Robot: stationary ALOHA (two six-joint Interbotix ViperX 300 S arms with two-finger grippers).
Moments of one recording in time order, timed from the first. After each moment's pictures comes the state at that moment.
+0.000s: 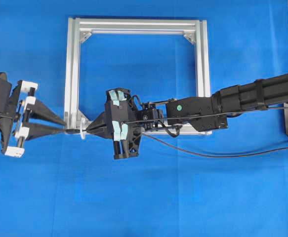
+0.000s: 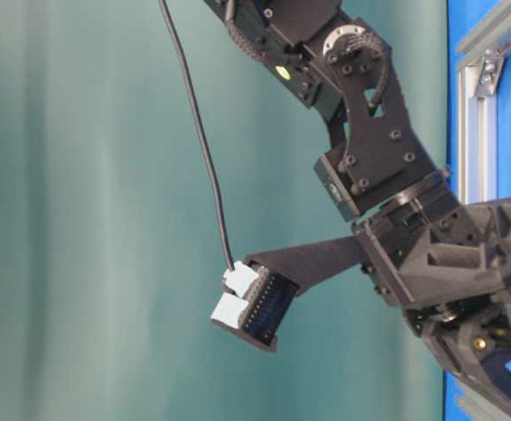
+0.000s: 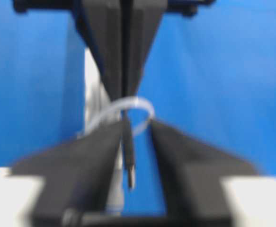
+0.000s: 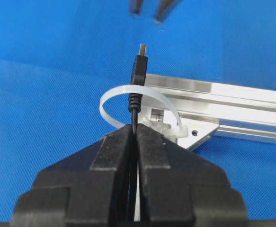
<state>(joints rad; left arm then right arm) -0.19 -0.39 1.33 -0.08 -0.64 -0.10 0.06 0.42 0.32 -0.06 -0.28 0.16</state>
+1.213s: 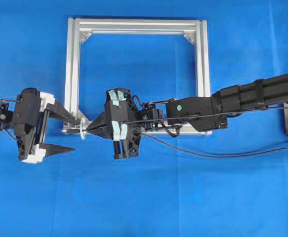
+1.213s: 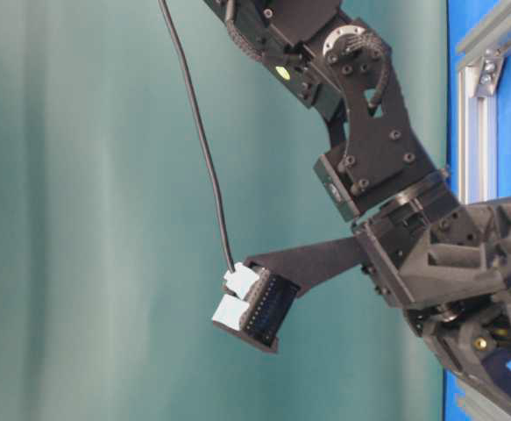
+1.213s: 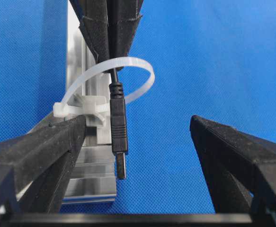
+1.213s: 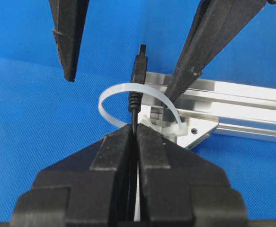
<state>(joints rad) -0.22 -0.12 1.24 -0.08 -0.64 -0.10 0.06 0.42 0.32 -0.06 -0.28 0.16</state>
